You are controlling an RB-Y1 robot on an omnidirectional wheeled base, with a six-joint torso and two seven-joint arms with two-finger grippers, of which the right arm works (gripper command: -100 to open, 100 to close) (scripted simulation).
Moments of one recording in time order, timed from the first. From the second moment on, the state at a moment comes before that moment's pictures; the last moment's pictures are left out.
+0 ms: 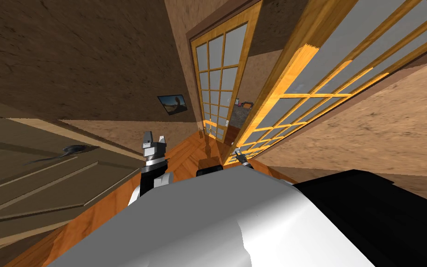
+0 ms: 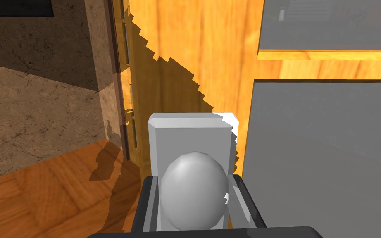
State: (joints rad) arm 0.21 -0.58 0.58 -0.75 -0.63 -1.15 -1.72
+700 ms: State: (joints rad) arm 0.22 -0.61 0.63 -0.70 -0.62 -1.24 -1.77
